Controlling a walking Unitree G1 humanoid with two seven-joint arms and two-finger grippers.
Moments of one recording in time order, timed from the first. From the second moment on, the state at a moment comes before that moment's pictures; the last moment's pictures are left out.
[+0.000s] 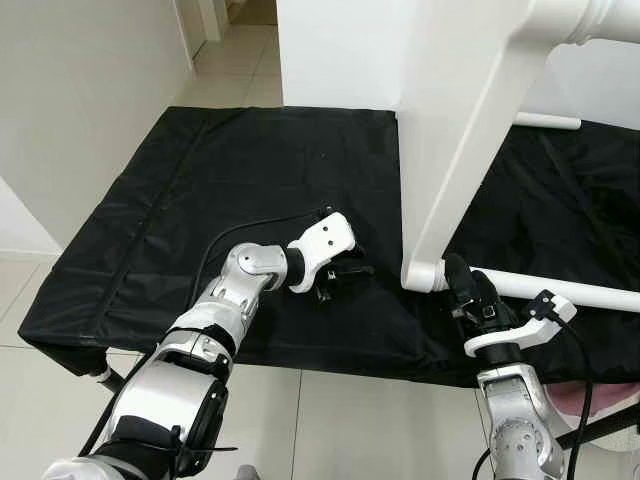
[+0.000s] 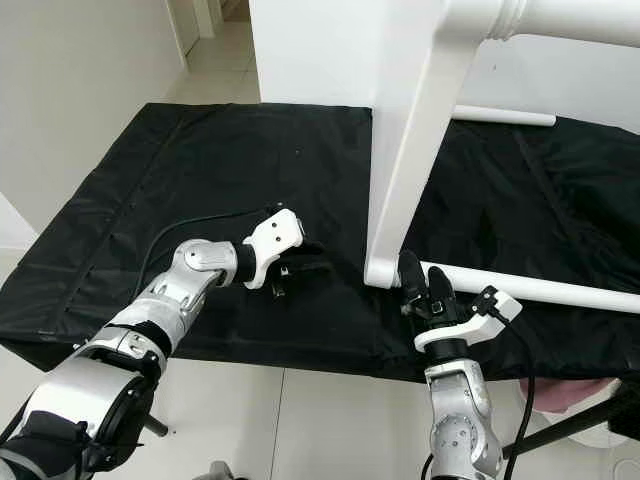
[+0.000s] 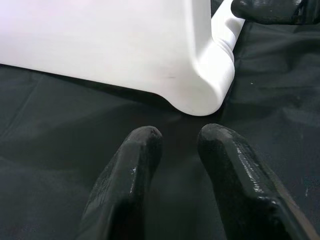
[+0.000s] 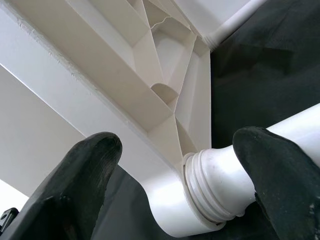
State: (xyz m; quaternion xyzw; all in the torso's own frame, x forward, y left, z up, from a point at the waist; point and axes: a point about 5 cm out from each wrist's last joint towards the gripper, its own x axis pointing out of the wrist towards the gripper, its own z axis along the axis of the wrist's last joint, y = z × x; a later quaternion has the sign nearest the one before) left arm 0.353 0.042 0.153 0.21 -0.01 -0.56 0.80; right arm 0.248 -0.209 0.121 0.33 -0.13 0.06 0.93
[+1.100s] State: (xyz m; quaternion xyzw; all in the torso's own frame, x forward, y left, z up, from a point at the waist) left arm 0.367 0.060 0.154 0.12 0.03 -0.51 0.85; right arm 0.248 -0.209 0.120 0.33 -0.13 0.06 0.93
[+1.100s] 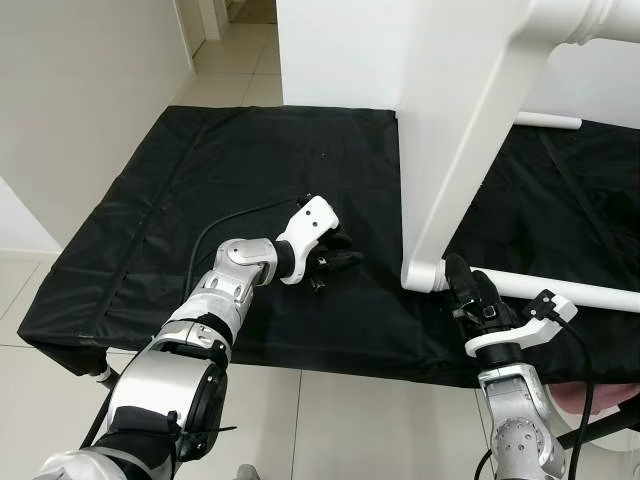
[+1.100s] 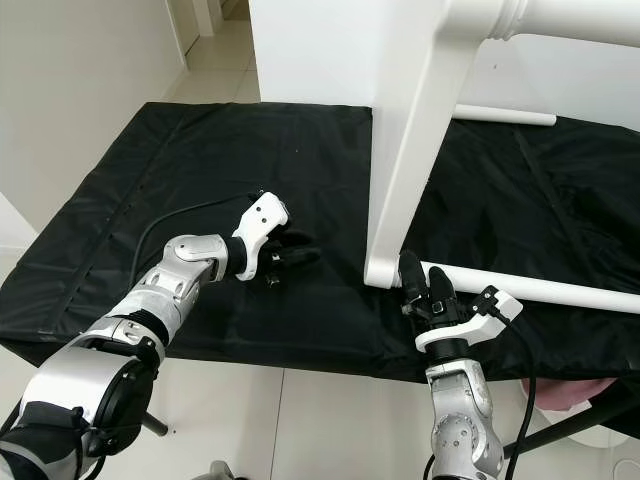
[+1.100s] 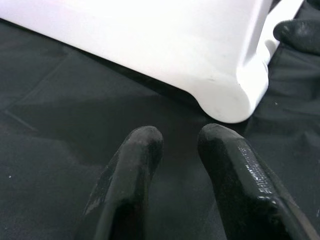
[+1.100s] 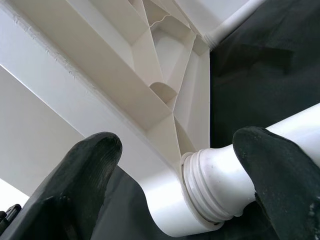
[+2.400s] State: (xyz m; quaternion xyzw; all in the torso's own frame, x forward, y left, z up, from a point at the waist) left arm 0.381 0.123 0.144 -0.06 -0.01 -0.10 0.99; right arm 0.248 -0.203 0.118 0.27 -0.11 0.07 0.95
